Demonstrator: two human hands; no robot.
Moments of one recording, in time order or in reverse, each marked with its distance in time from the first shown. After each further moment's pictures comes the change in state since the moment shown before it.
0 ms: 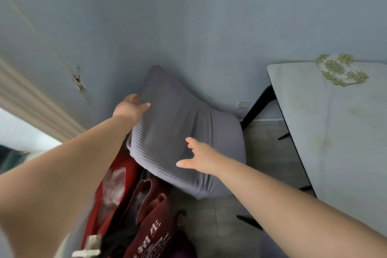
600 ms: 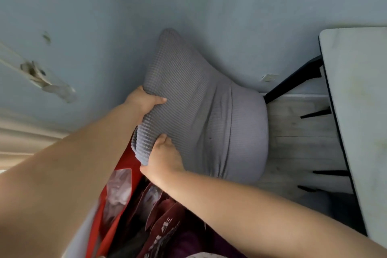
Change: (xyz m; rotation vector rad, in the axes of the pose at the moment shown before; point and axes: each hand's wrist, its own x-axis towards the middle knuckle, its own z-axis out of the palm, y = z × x) left_hand 0.104 -0.045 0.042 -0.360 -0.263 -0.293; right_hand 0.132 -0.068 0.113 -0.219 0.109 0.007
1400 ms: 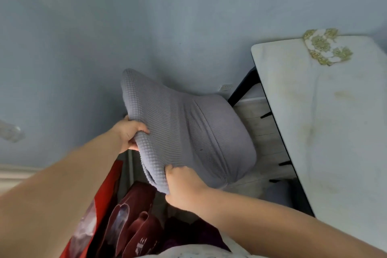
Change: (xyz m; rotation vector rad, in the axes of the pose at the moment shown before) left_hand -0.051 0.019 0.069 -0.080 -0.154 -0.174; right_hand -0.093 0.100 -0.085 -0.206 0.033 -0.146
